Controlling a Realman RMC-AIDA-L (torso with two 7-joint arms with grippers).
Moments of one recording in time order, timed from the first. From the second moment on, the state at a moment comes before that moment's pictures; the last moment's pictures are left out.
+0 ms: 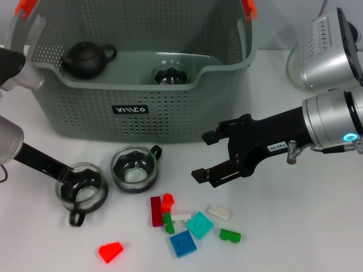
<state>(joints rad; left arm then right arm) -0.60 -2.12 0.84 1.06 2.80 1.53 -2.30 0.59 2.09 -1.33 -1.14 -2.02 -1.46 1.94</state>
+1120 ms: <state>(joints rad) -0.69 -2.03 0.67 1.38 2.27 2.07 -2.33 0.59 2.08 -1.32 -1.14 -2.02 -1.56 1.92</state>
